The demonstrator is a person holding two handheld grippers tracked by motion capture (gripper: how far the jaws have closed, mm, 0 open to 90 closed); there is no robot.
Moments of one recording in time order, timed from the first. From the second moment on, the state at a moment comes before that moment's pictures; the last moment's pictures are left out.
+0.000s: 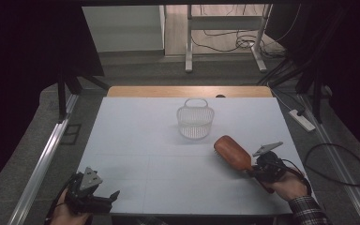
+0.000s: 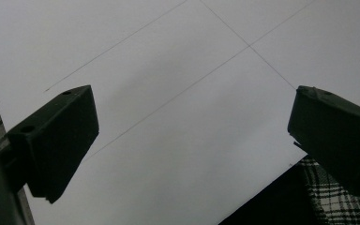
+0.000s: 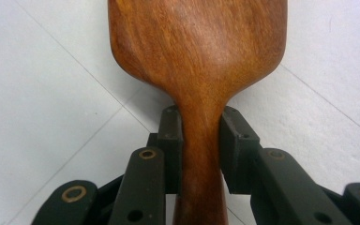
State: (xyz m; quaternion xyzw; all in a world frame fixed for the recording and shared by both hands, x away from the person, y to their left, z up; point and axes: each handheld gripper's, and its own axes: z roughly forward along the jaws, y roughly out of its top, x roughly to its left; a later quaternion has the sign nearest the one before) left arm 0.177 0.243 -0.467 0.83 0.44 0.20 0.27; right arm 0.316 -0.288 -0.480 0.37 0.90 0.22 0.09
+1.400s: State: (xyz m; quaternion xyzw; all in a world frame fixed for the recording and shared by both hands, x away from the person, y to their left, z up) left arm 0.203 0.245 -0.456 0.79 0.45 0.13 0.40; right arm 0.301 -0.265 -0.438 0.34 0.87 0.34 0.14
